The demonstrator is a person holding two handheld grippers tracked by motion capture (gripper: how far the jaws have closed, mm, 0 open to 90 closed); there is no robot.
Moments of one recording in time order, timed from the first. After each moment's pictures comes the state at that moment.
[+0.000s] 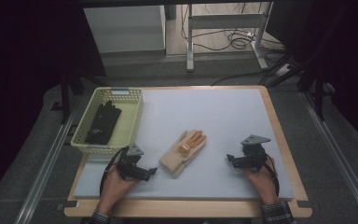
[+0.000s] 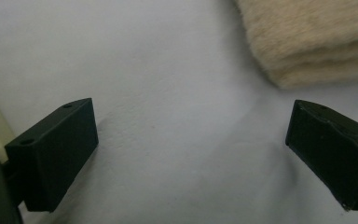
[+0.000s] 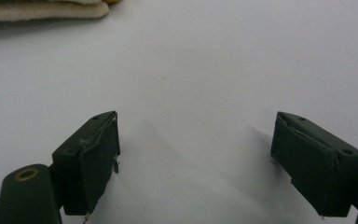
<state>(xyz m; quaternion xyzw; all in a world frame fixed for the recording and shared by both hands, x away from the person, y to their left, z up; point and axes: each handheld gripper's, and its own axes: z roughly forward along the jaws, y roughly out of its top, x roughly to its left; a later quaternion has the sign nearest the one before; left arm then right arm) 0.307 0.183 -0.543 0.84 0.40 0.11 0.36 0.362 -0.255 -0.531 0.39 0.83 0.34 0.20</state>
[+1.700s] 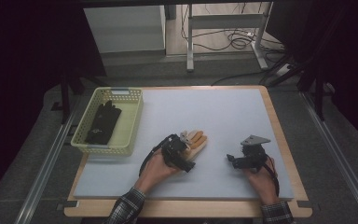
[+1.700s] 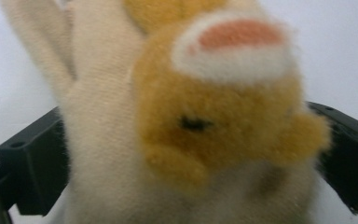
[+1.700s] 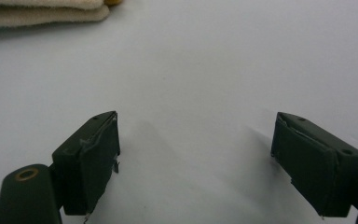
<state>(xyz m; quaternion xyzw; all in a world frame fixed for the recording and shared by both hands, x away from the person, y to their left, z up) 0.367 0.044 -0.529 0.90 0.33 0.08 0.28 0.361 -0.255 -0.531 0.38 0.83 0.34 0.20</state>
